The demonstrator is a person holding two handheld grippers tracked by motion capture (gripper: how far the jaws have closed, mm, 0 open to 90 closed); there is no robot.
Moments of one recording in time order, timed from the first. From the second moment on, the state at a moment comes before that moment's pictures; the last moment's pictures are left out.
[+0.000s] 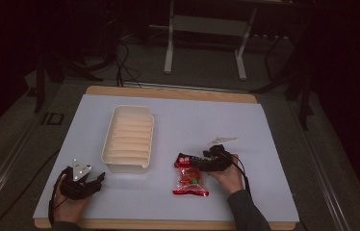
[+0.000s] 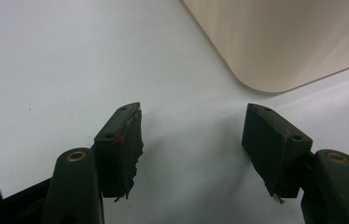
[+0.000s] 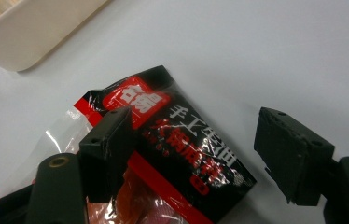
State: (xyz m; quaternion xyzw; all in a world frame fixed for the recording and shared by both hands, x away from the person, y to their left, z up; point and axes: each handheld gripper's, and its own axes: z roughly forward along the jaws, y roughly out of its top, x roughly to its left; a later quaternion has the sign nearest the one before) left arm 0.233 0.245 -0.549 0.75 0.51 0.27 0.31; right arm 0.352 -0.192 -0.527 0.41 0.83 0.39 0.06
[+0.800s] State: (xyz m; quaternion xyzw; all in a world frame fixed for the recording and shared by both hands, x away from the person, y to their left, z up) left arm 0.233 0.245 -0.549 0.75 0.51 0.27 0.31; right arm 0.356 -0.184 -0.533 0.41 0.84 0.35 0.04
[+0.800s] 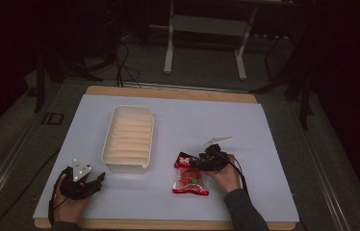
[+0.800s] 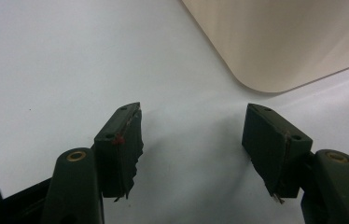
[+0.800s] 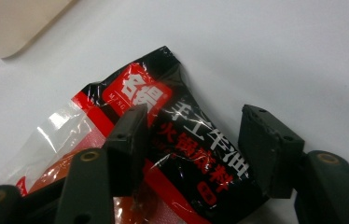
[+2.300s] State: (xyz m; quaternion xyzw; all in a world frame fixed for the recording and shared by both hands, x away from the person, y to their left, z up) left arm 0.233 0.245 -0.549 0.75 0.51 0.27 0.31; right arm 0.343 -0.195 -0.498 0.37 0.85 0.36 0.06
